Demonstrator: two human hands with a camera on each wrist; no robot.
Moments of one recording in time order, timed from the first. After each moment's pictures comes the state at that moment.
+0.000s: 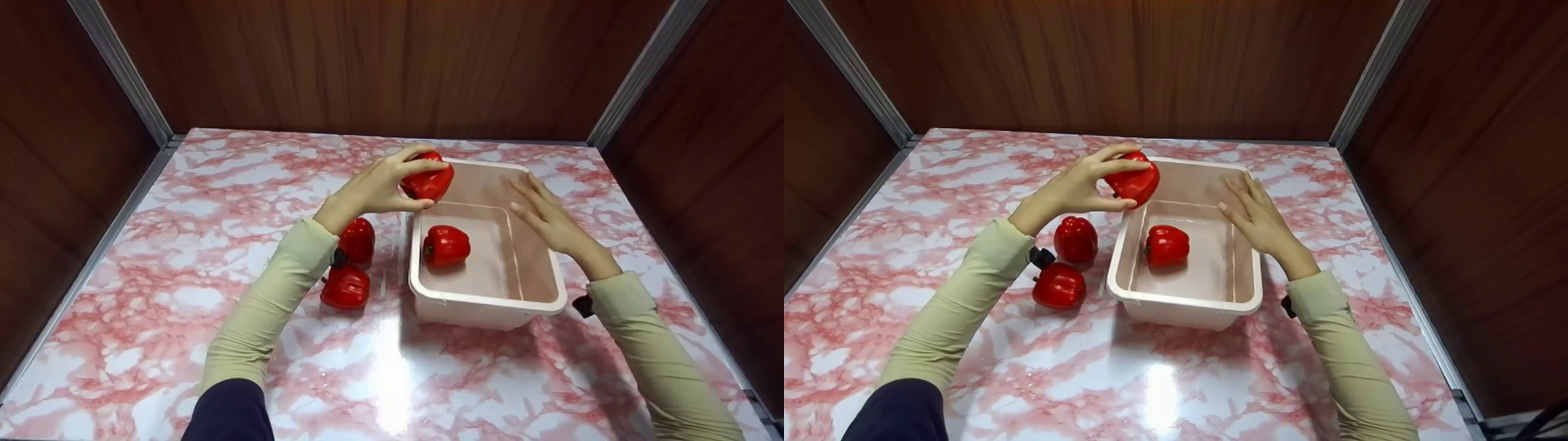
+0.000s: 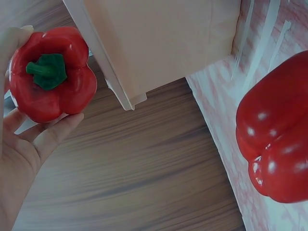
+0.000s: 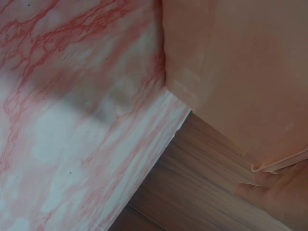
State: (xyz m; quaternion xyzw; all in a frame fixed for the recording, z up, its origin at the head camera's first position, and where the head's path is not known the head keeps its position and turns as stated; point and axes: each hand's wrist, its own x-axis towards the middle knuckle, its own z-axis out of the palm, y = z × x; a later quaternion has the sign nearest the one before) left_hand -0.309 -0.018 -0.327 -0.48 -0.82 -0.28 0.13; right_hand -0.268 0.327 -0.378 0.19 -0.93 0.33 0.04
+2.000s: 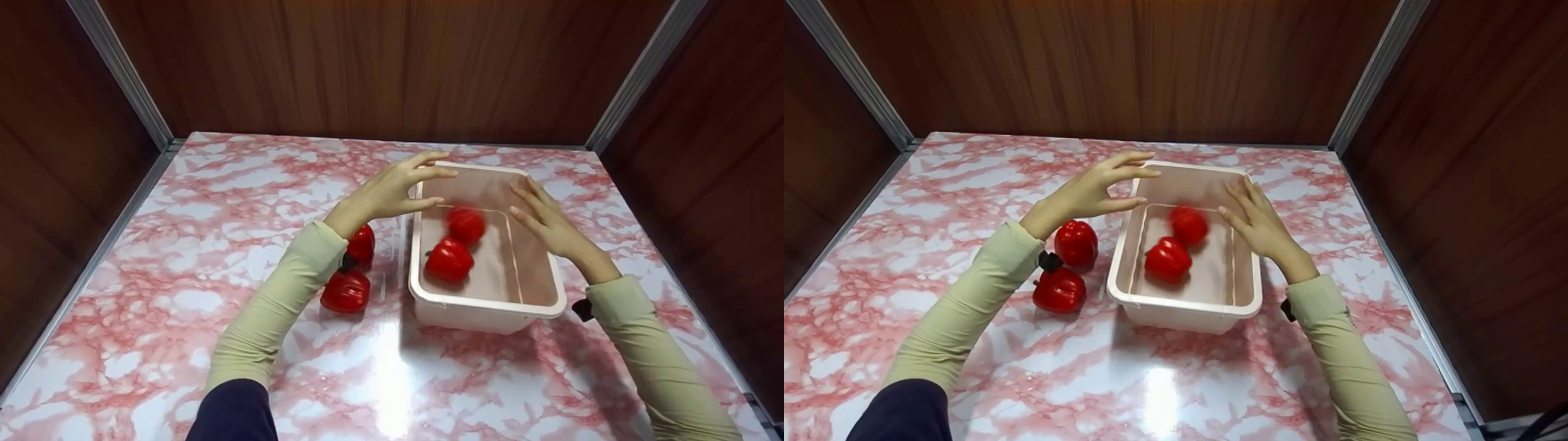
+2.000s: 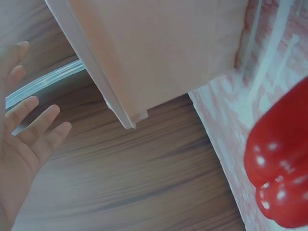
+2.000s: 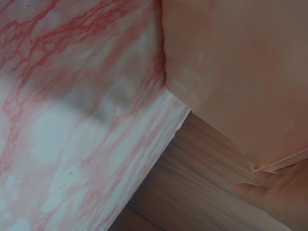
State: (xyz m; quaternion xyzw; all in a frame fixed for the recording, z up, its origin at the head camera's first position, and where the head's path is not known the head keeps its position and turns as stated) left_hand -0.313 -0.003 -0.331 -0.52 -0.80 -0.27 0.16; right_hand -0.267 0.328 -0.379 0.18 -0.93 0.32 0.04
